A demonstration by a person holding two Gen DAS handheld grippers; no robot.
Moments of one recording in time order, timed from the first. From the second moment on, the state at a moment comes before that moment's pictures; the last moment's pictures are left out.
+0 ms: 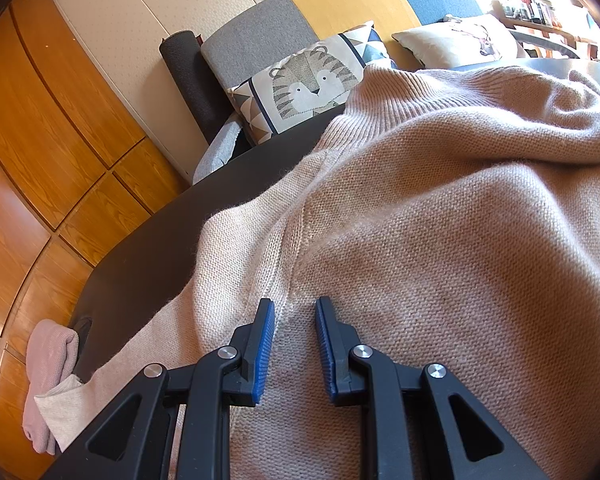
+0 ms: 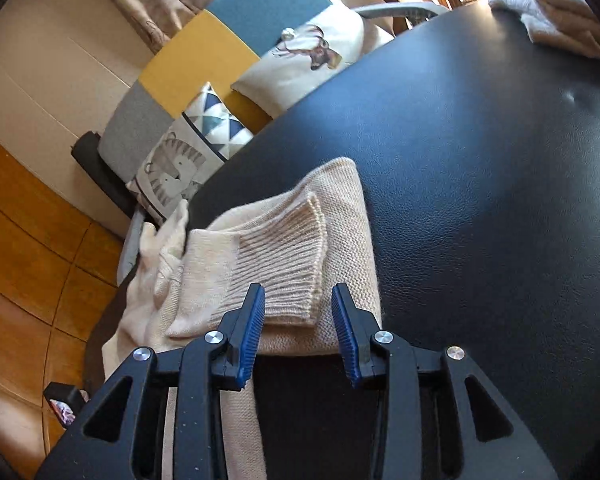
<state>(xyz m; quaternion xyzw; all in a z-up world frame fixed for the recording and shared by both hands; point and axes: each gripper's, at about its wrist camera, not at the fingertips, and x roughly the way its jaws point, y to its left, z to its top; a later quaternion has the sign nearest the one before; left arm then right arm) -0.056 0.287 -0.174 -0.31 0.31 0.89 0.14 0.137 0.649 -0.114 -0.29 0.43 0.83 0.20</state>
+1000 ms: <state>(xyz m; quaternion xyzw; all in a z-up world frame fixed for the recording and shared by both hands) -0.054 0.288 -0.175 -0.31 0.31 0.89 0.14 0.157 0.719 -0.048 -0.32 0.26 0.86 0.29</state>
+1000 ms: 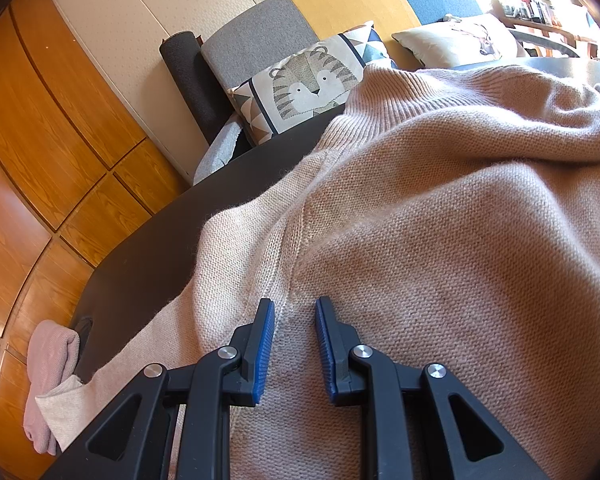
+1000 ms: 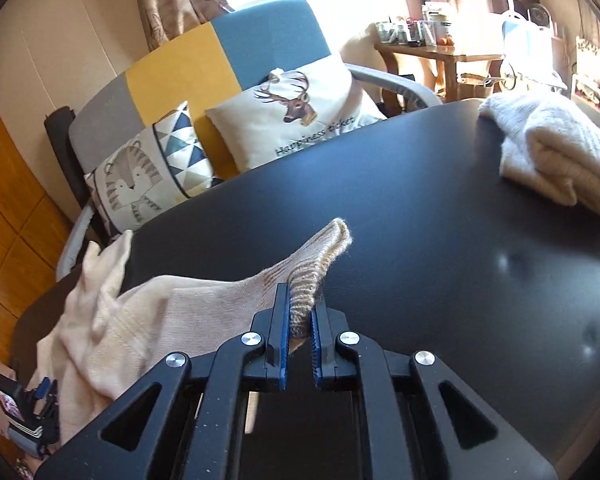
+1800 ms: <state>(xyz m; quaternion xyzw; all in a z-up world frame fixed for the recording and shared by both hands) -0.055 0.290 -0.178 -0.30 0.32 0.89 0.14 0.191 0.831 -0.066 -0.41 0.17 0.79 0.42</state>
